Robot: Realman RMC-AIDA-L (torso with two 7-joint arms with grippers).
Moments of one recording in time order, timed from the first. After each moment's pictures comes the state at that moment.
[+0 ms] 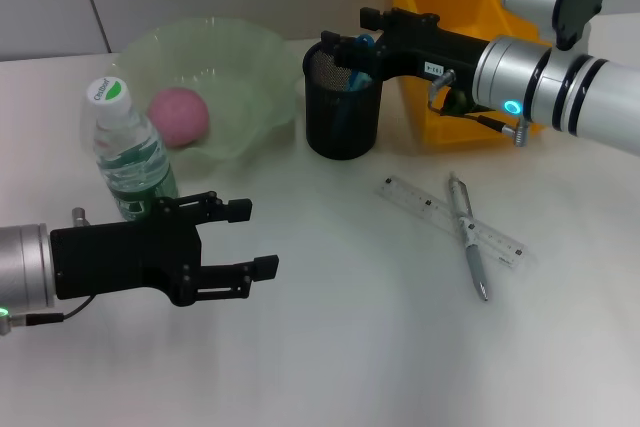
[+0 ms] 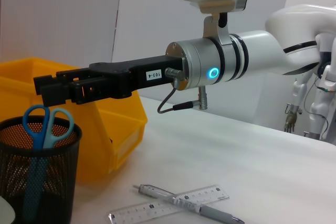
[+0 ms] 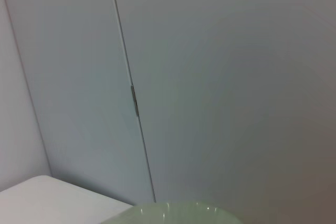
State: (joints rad) left arm -0.50 -2.06 0.96 0.60 1.81 1.55 -1.26; right arm 0.73 2.09 -1.05 -0.40 -1.32 -0.88 1.19
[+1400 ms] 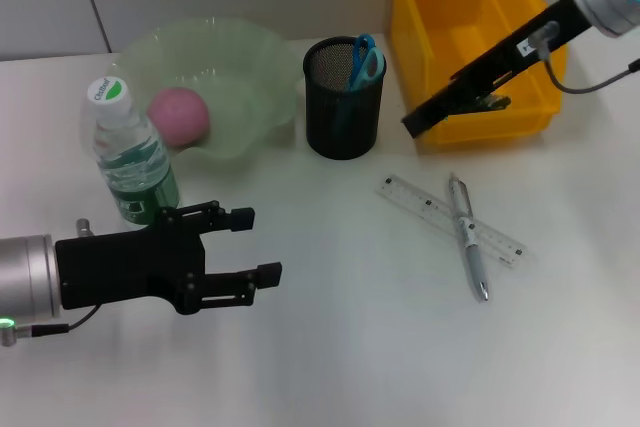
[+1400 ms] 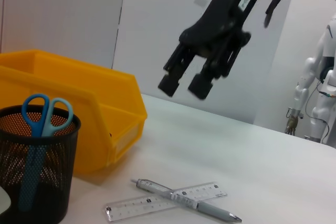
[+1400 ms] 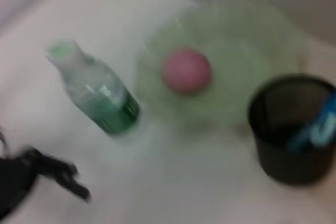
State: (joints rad) left arm -0.49 -2.07 0.96 0.59 1.81 1.54 -1.26; right arm 0.87 1.99 -0.97 -1.17 -2.47 -1.74 2.53
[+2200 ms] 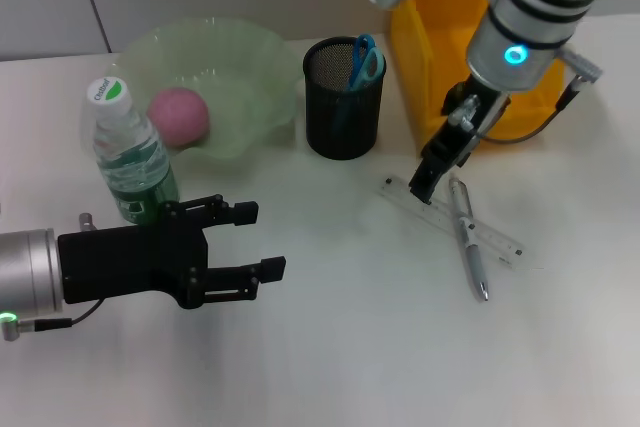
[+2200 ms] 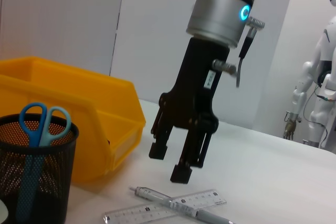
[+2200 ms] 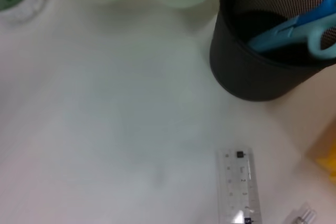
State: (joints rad) left arm -0.50 -2.07 0.96 0.58 1.80 1.55 -1.26; right arm 1.13 2.08 -1.09 -0.75 -2.90 -1.54 2.61
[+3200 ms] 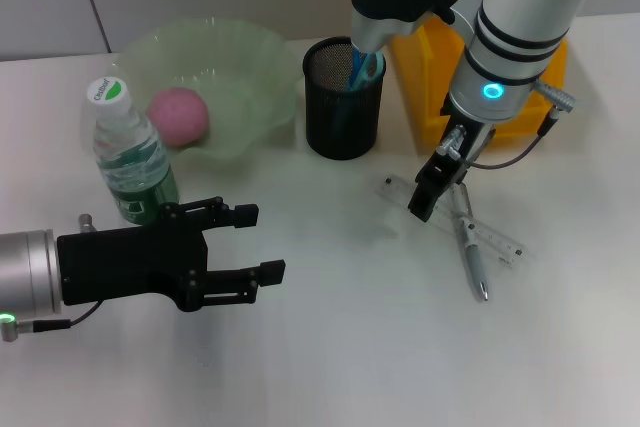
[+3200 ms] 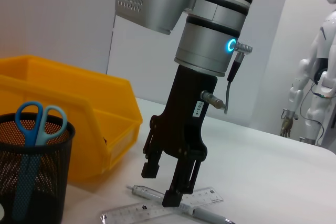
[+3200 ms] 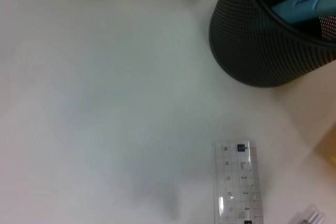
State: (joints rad) left arm -0.50 -2.06 0.97 0.59 1.80 1.55 -1.26; right arm 1.16 2.09 -1.18 -0.60 -2.90 -1.40 2.63
